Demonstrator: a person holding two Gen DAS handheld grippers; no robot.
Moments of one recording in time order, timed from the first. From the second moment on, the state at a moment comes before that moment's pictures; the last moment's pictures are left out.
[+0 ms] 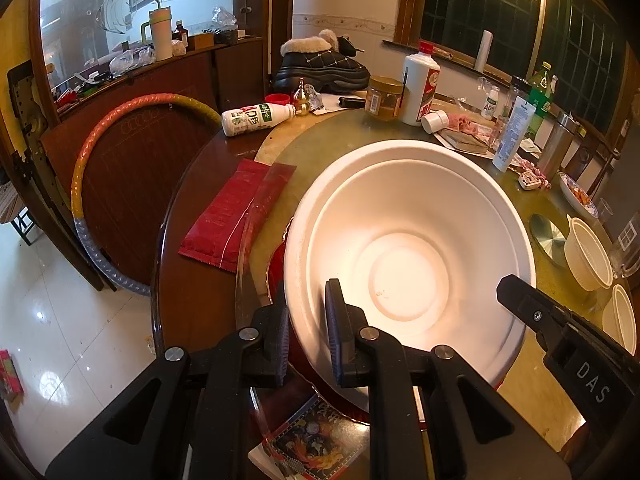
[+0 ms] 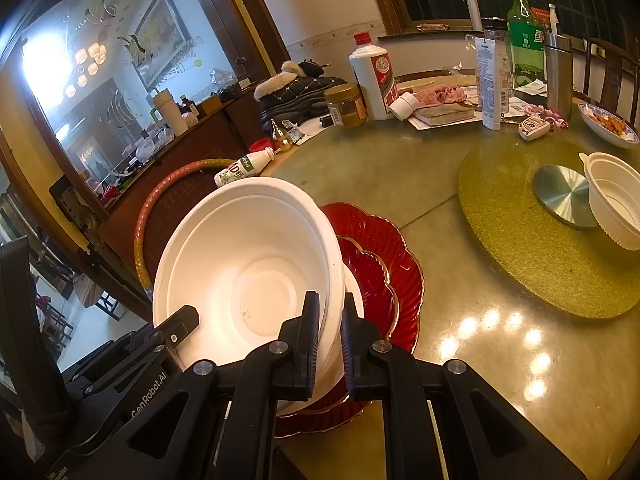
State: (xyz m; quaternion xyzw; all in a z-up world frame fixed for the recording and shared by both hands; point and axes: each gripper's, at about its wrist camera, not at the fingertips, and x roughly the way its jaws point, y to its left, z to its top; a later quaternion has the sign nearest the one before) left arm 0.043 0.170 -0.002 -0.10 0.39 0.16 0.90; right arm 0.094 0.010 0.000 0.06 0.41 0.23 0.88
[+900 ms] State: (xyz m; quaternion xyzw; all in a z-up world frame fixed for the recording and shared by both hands) left arm 0.040 0.167 -0.001 -0.10 0.40 0.16 0.90; right arm 0.089 0.005 0.002 0.07 0.41 0.23 0.88
